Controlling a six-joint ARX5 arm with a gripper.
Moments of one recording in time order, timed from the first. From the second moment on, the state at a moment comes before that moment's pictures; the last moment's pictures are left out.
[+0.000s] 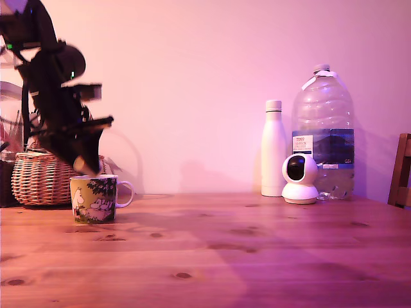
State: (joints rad) arm -0.14 2.04 1.68 -0.72 0.17 0.15
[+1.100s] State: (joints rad) arm -0.16 1.99 1.68 -0.70 0.19 0.15
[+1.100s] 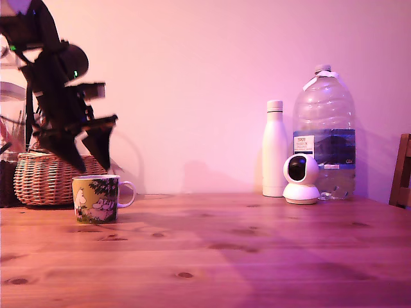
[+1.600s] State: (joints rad) arm -0.16 1.62 1.36 -0.49 0.21 0.16
